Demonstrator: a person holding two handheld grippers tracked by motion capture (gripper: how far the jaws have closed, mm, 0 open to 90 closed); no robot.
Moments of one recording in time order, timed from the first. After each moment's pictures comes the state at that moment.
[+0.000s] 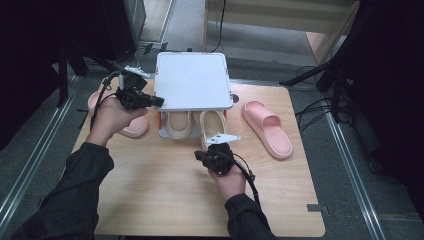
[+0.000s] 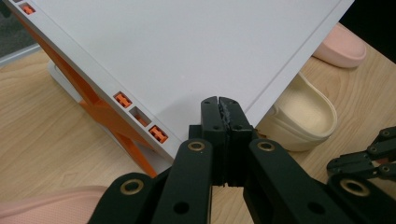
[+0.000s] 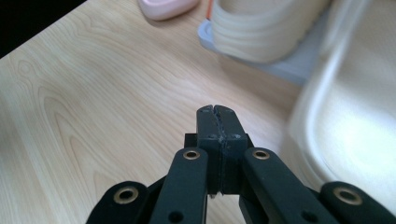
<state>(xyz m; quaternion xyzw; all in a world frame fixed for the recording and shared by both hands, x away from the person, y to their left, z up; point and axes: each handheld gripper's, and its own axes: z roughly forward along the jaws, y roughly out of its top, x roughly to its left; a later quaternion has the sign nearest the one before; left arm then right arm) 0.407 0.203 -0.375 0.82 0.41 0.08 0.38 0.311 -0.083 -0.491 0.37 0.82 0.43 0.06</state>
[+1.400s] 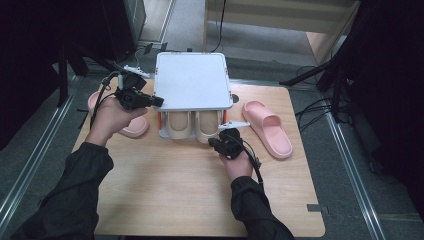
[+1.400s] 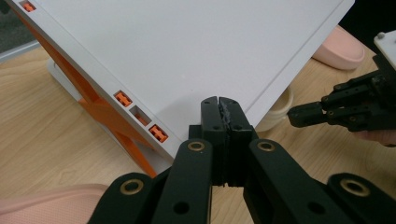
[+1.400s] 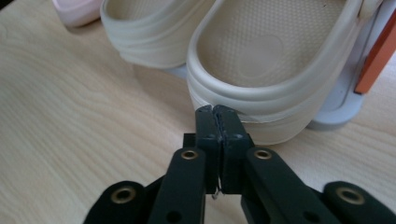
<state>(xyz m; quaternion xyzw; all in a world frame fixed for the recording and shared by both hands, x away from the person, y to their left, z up) 0.407 0.205 -0.375 0.82 0.42 0.08 0.38 0.369 -0.107 -0.505 0.43 0.81 0.40 0.08</state>
